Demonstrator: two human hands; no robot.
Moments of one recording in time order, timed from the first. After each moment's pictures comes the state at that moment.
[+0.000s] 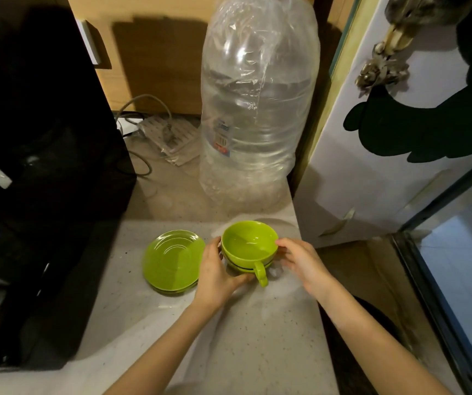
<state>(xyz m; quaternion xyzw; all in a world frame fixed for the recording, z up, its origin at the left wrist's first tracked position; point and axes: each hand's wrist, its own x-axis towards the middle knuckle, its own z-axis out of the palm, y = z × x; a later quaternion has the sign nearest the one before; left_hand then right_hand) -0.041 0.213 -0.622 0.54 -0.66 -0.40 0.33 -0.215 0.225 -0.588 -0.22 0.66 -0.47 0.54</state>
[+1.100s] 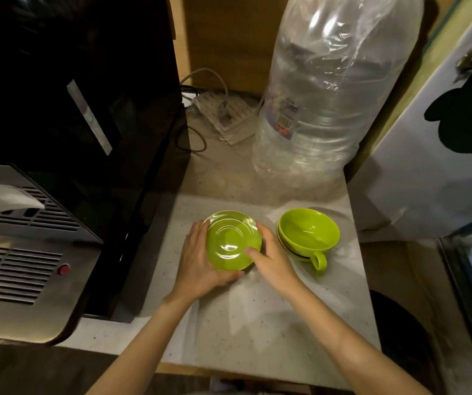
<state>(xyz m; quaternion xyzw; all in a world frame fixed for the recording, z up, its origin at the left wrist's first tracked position) 0.084 0.213 -0.626 0.61 -0.68 -0.30 0.27 -0.075 0.220 -0.603 -0.53 0.65 -0.31 0.45</state>
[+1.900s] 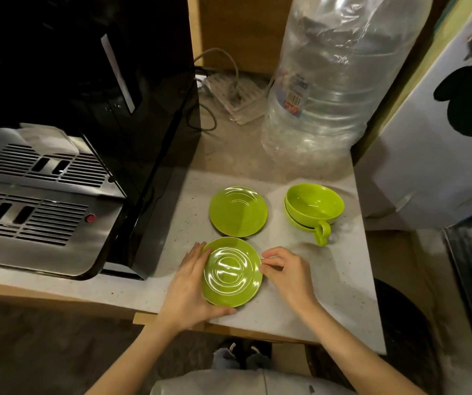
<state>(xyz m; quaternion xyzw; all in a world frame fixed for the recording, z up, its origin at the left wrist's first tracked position) 0.123 0.308 -0.642 0.57 -0.76 -0.25 0.19 -0.082 0.300 -0.621 -0.52 0.70 -0.30 0.39</state>
